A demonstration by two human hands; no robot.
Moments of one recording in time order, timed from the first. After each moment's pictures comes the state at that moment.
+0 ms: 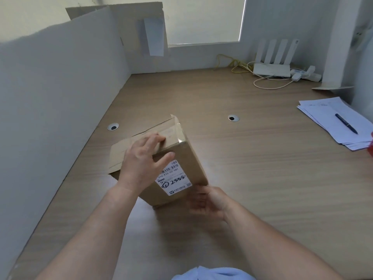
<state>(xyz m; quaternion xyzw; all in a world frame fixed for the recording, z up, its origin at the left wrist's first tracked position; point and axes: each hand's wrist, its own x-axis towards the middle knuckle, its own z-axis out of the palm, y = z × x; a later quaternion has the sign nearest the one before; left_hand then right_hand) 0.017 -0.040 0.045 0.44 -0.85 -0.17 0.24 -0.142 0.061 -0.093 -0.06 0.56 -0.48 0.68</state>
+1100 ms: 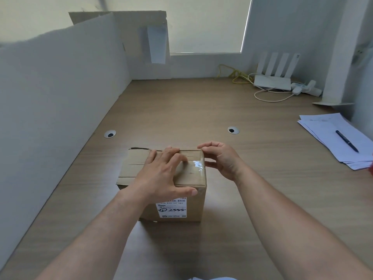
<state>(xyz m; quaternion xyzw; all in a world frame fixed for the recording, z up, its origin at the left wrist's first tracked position) -0.016 -0.059 0.033 0.30 -0.95 -0.10 0.03 -0.224 -0.007 0.009 -0.29 0.58 -0.56 0.51</state>
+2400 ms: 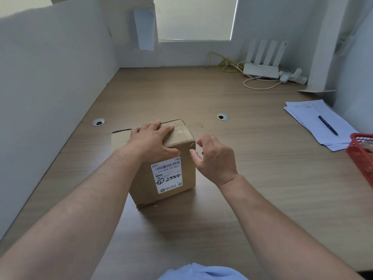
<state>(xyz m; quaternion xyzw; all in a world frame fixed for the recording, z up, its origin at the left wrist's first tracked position) -0.043 -0.091 0.039 0.40 -0.91 -0.08 -0.03 -0.176 0.054 0.007 -0.56 0.73 -0.35 -0.16</state>
